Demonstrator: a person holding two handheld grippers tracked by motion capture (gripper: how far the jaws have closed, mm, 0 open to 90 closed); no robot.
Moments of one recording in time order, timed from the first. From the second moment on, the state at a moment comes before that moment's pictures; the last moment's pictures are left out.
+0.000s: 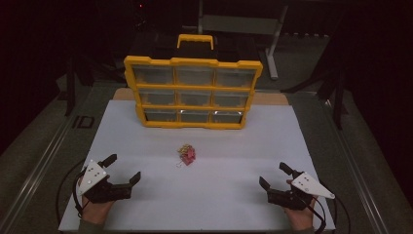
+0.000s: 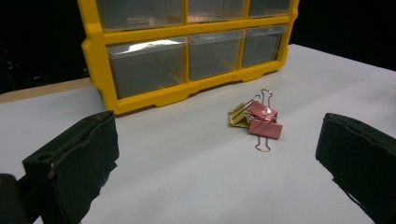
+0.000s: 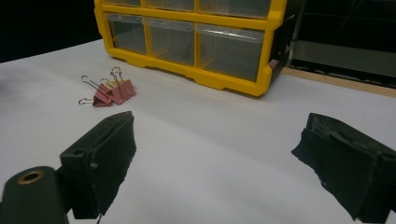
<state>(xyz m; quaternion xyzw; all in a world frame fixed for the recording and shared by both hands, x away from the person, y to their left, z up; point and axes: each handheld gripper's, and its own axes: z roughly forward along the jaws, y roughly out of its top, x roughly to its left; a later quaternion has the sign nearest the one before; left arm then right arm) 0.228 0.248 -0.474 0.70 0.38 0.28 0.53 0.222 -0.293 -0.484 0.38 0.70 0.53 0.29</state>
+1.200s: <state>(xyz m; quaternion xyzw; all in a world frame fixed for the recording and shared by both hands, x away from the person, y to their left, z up) 0.228 0.239 -0.480 0.72 0.38 0.27 0.51 0.244 -0.252 -0.438 0.37 0.72 0.51 0.31</state>
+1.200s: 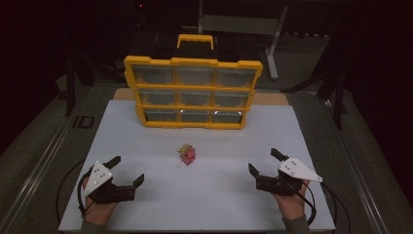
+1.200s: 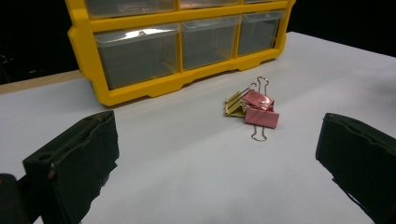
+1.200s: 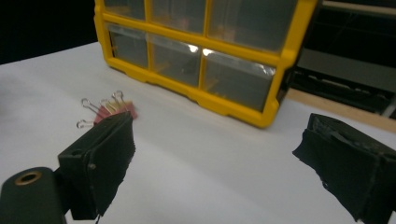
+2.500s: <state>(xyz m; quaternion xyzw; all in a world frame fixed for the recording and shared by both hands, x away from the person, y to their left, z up) 0.231 0.235 -0.484 0.73 0.38 0.26 0.51 0.307 -0.192 -0.389 0.33 0.73 0.51 0.32</state>
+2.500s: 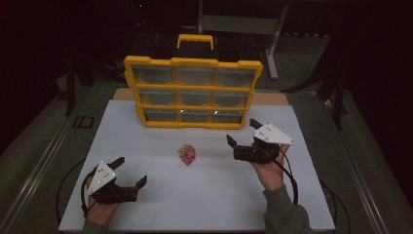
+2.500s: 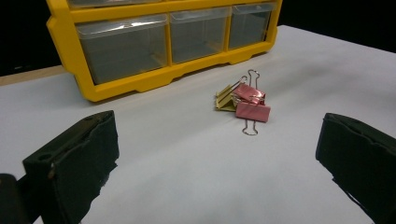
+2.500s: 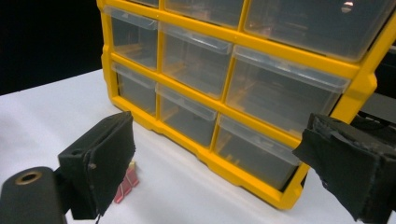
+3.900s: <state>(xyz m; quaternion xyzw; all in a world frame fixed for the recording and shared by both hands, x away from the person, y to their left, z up) 0.232 0.234 -0.485 0.73 0.37 0.25 0.52 0.362 -0.158 -0.364 0.30 0.76 0.46 0.35</state>
